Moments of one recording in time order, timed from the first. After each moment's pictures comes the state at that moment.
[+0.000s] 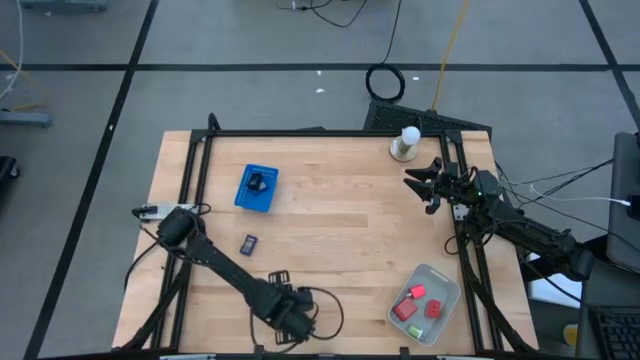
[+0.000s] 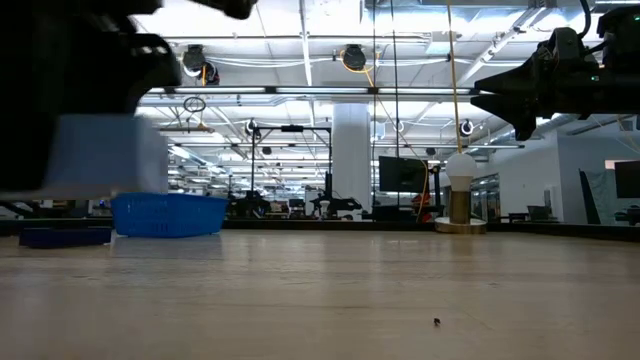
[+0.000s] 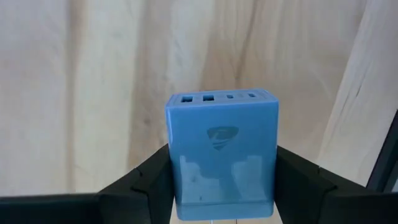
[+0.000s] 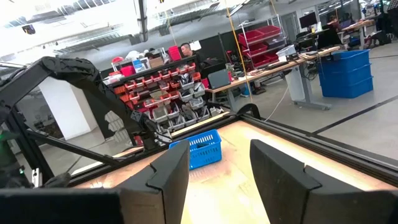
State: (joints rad) left arm -0.61 2.11 1.68 -1.05 -0.06 -0.78; right arm -0.61 0.21 0.02 0.35 -0.34 0.35
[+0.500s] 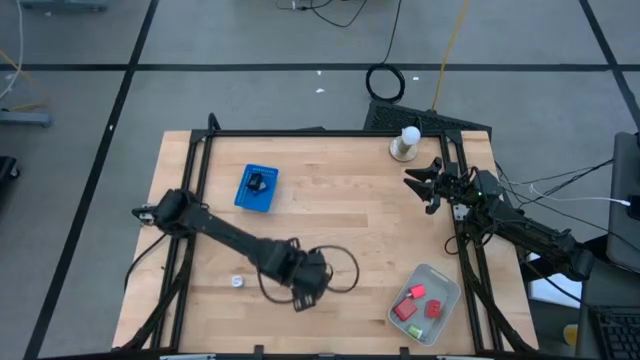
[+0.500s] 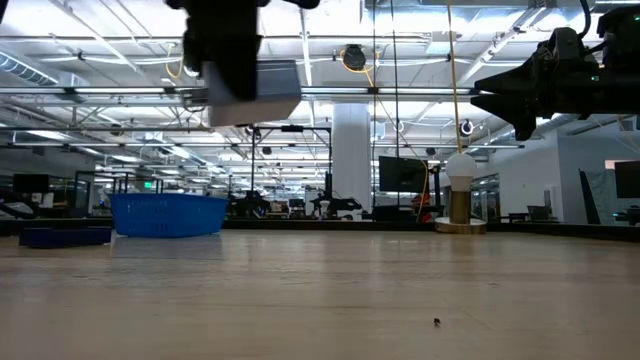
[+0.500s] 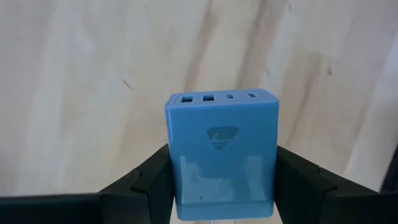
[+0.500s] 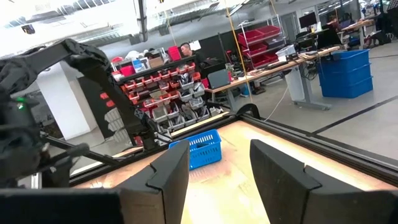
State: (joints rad) left arm -0.42 1.98 1.69 -1.04 -0.10 -0.69; right arm -0.61 0.21 0.02 0.35 -0.34 0.35
